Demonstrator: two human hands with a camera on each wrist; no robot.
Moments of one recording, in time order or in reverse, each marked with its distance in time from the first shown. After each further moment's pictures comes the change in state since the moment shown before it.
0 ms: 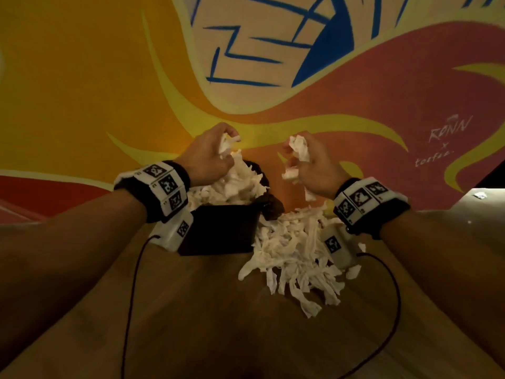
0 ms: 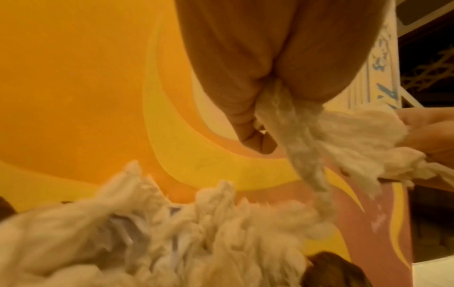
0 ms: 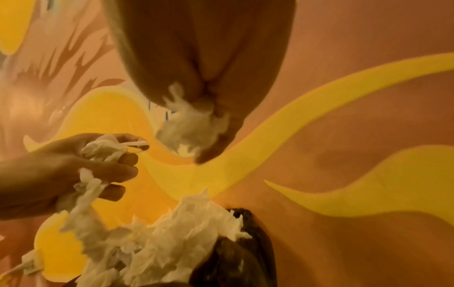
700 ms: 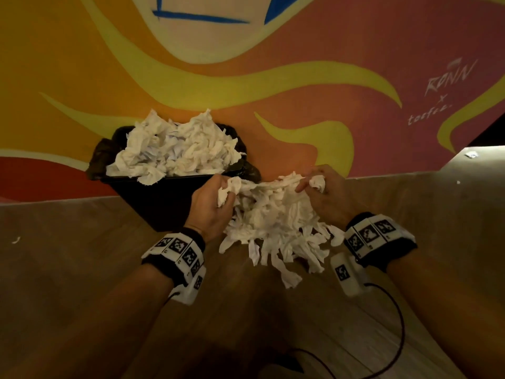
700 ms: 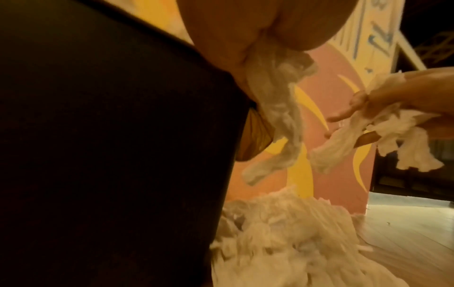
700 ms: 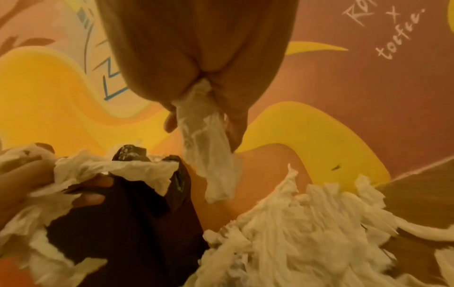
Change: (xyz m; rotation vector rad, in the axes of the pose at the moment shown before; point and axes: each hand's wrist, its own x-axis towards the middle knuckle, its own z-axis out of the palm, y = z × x) left_hand -0.062 -0.053 0.163 -0.114 0.320 0.087; right_hand -0.086 0.125 0.001 -0.037 0.180 0.126
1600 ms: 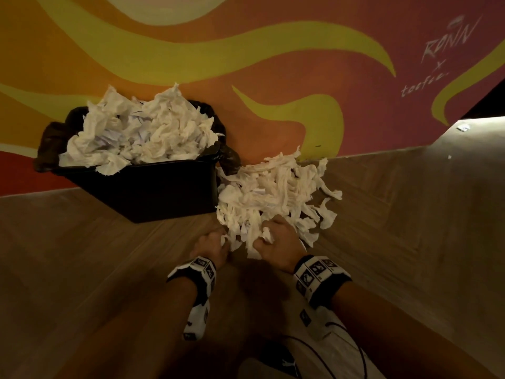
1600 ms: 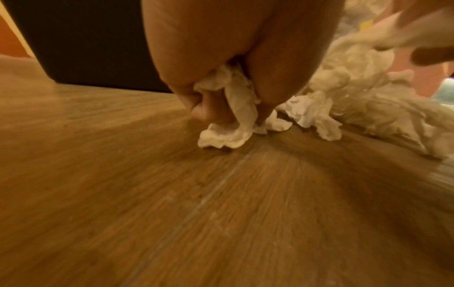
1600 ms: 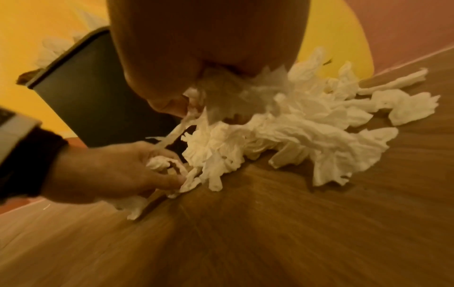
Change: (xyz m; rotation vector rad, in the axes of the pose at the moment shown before) left_hand -0.082 -0.106 0.100 0.410 -0.669 -0.631; right_hand -0.074 0.067 0.094 -0.245 -0.313 0.204
